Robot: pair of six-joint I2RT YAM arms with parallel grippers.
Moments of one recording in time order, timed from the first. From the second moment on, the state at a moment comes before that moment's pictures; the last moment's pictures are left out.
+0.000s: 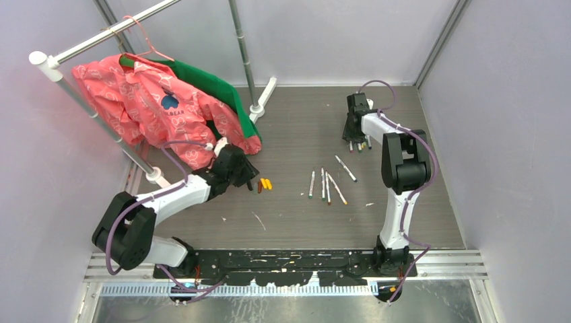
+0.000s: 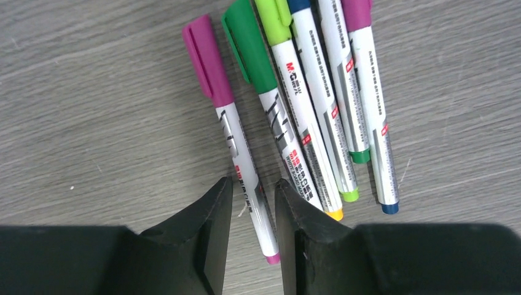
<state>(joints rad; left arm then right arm) -0.57 1.37 0.70 -0.10 -0.17 -1.02 0.14 2.05 1.45 -0.43 0.22 0.37</state>
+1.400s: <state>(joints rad) -0.57 1.28 0.81 -0.08 0.00 -1.02 0.55 1.40 1.03 -0.42 0.10 0.36</state>
